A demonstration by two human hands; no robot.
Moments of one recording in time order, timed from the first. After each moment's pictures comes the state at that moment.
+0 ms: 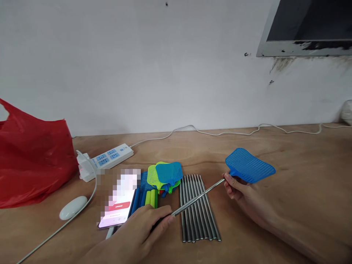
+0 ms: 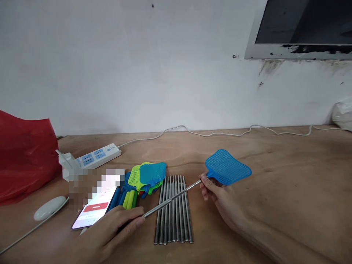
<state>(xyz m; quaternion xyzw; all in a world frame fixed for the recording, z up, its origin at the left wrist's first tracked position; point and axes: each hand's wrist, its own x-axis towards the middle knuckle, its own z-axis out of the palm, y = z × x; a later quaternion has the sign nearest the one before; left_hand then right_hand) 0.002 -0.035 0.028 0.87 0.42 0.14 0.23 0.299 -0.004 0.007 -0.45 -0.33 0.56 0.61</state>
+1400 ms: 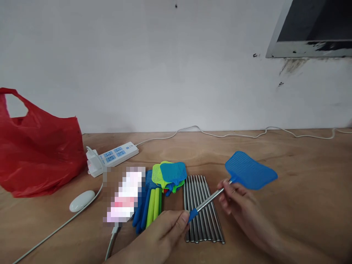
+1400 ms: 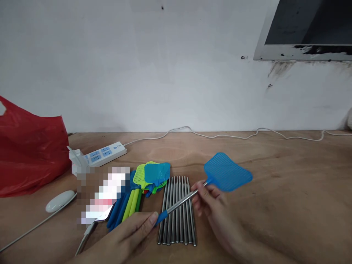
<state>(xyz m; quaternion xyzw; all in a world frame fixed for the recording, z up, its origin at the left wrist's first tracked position) 0.033 -0.049 0.029 0.72 0.49 0.15 0.47 0.274 -0.020 0.009 -0.44 -0.31 0.61 0.58</state>
